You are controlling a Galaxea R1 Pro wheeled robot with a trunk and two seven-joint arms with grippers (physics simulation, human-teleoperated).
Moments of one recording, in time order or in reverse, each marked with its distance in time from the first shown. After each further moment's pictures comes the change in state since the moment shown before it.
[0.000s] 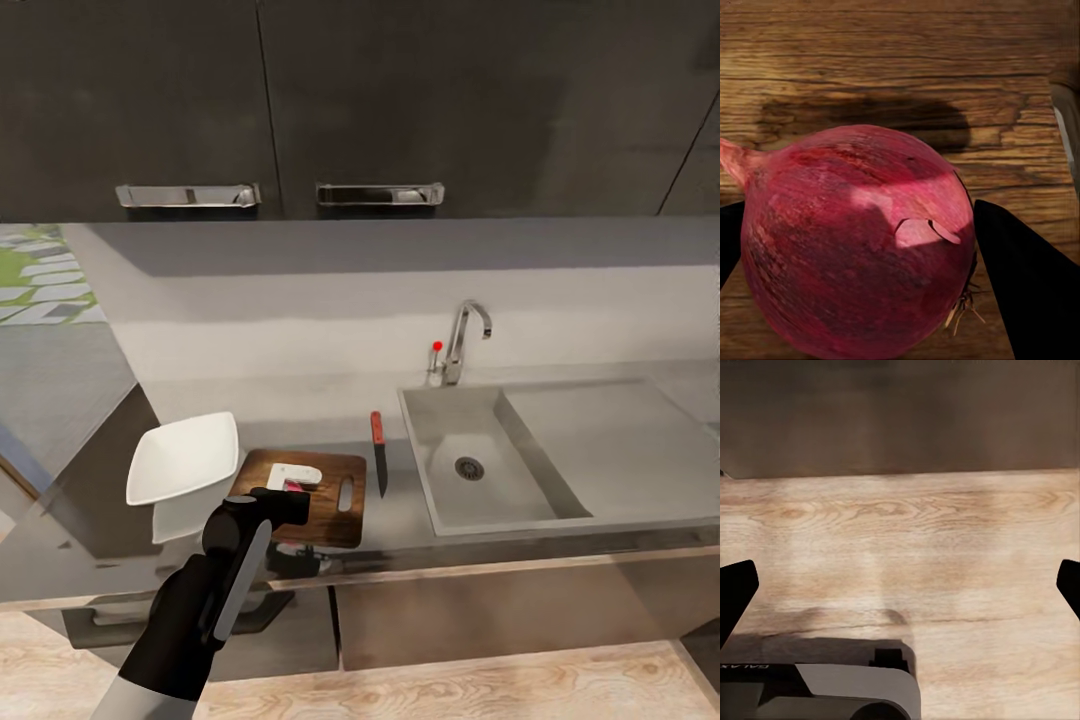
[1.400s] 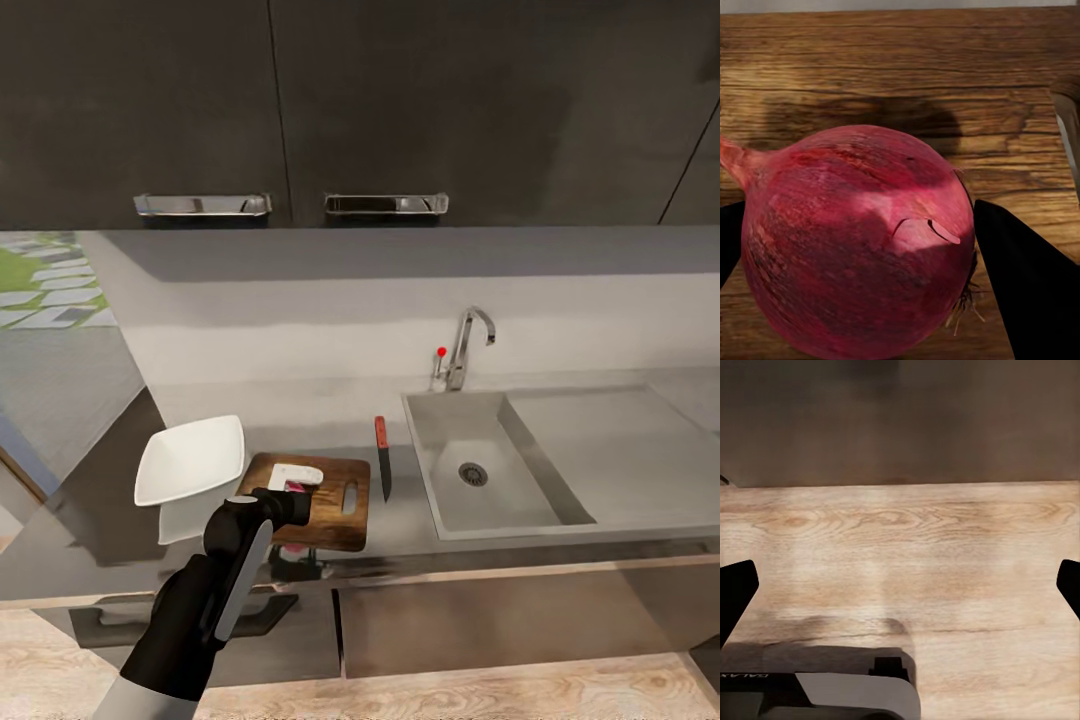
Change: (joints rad) left arm 0.000 -0.003 -0.001 0.003 0.002 0.001 0.000; right arm 0.000 0.000 0.000 0.000 0.000 0.000 0.000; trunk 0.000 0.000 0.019
